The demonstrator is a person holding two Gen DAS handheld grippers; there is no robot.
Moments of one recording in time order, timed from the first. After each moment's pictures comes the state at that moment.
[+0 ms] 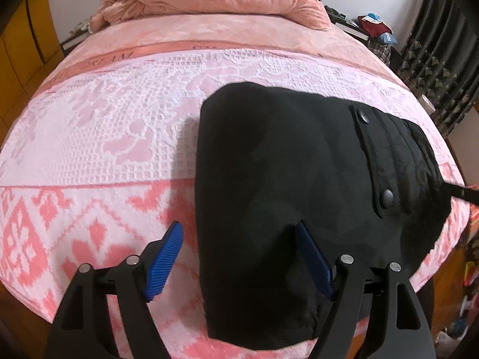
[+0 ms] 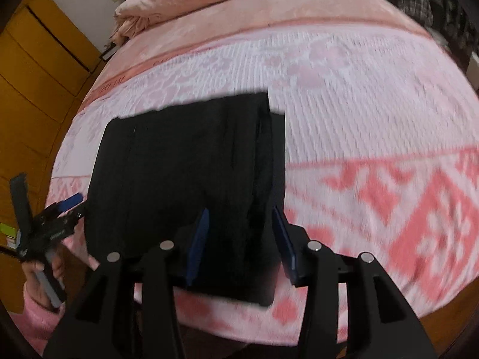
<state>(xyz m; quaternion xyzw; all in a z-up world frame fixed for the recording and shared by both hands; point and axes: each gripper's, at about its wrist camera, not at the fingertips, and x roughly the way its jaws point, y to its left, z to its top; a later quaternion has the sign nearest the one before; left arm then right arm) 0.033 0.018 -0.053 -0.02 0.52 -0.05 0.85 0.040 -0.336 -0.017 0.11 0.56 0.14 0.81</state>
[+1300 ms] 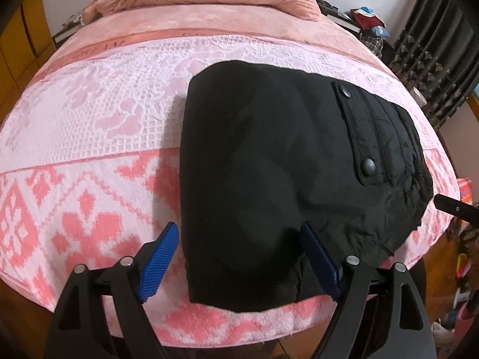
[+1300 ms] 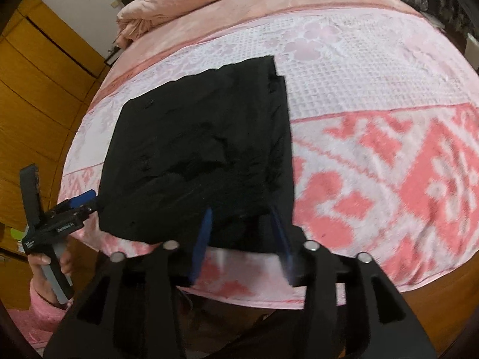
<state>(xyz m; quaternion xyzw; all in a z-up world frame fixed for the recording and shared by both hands) 0.004 0.011 -0.056 -0.03 0.54 -0.07 0.84 -0.007 -0.335 -0.022 0.14 0.56 0.15 0.80</state>
